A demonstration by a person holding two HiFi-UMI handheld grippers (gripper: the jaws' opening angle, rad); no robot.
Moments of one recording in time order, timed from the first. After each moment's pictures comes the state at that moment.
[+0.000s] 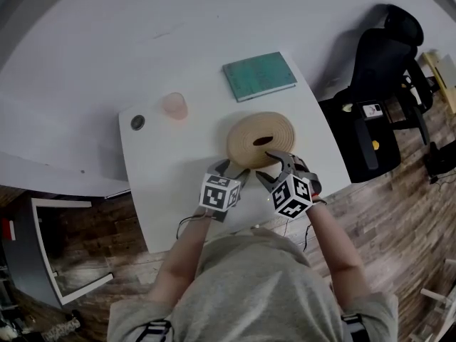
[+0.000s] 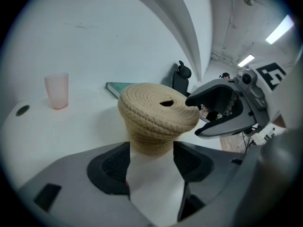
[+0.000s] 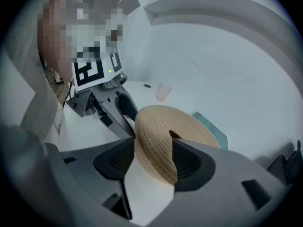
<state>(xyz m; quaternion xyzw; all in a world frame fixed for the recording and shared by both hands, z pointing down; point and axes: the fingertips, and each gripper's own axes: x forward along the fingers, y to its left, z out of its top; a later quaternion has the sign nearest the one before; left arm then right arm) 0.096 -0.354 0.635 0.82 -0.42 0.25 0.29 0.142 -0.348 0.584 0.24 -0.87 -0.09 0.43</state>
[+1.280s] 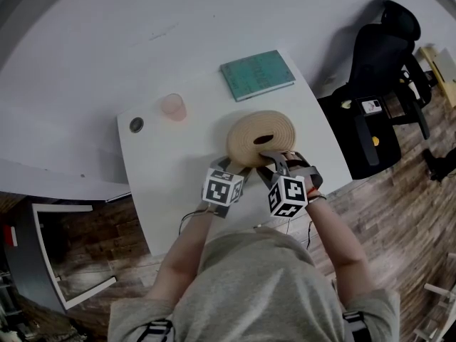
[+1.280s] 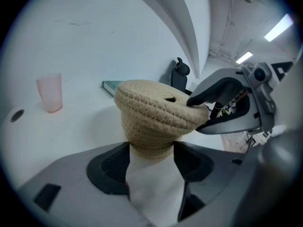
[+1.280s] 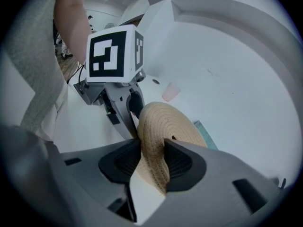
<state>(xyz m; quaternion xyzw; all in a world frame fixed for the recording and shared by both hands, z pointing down) 0.102 -0.365 0.641 0.83 -0.41 0.27 0.28 0.133 -0.350 0.586 0.20 -0.83 -0.19 0.48</state>
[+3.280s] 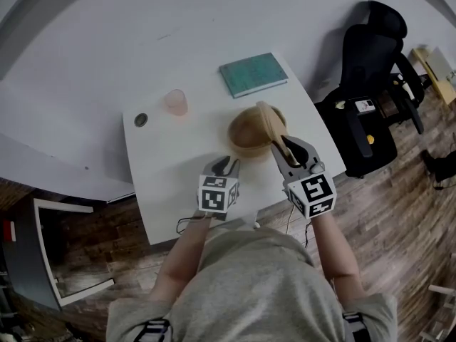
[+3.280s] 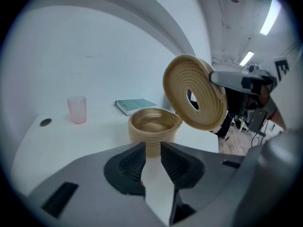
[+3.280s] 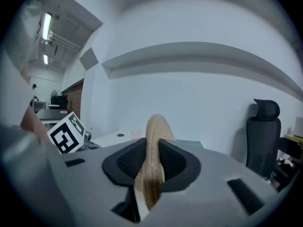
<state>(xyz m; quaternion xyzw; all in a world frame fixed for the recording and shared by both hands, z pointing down) 0.086 -0.315 0.581 0.81 -0.49 0.21 0.23 0.191 -0.321 0.446 0.44 -0.89 0.01 0.13</state>
